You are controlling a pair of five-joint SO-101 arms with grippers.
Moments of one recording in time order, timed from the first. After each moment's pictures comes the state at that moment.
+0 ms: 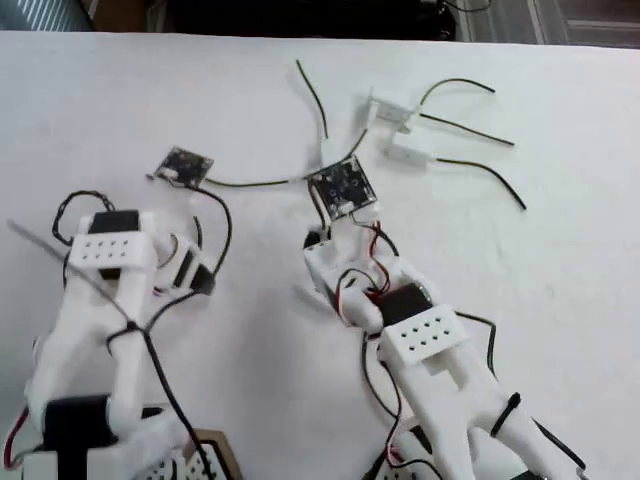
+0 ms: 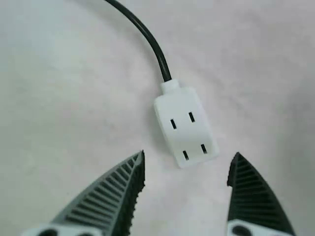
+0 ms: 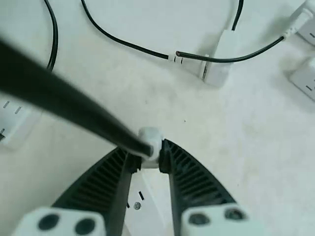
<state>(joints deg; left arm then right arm) -9.7 -14.1 40.7 64.5 -24.0 -28.0 -37.9 59.2 28.7 4.1</state>
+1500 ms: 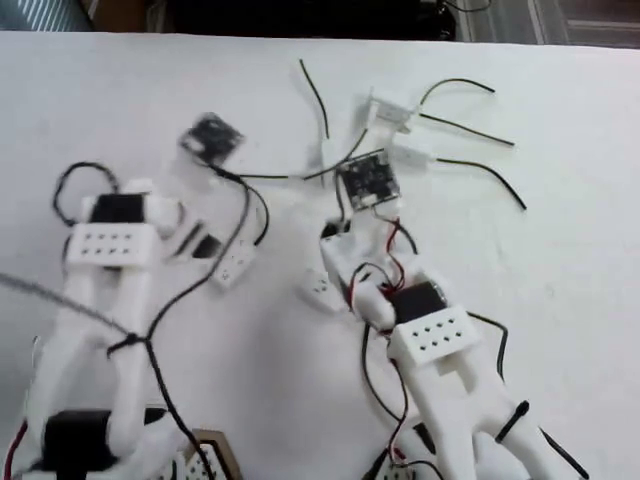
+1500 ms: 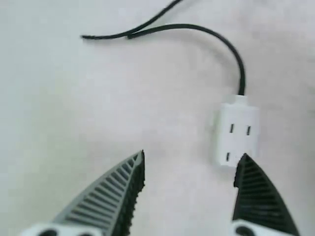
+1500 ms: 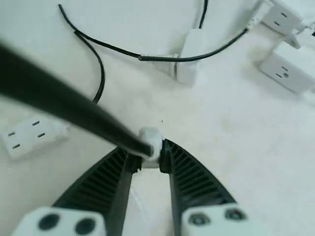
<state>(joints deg) -7.9 -20.6 31.8 62.8 -33.8 -25.6 -40.5 59.2 30.8 4.0</state>
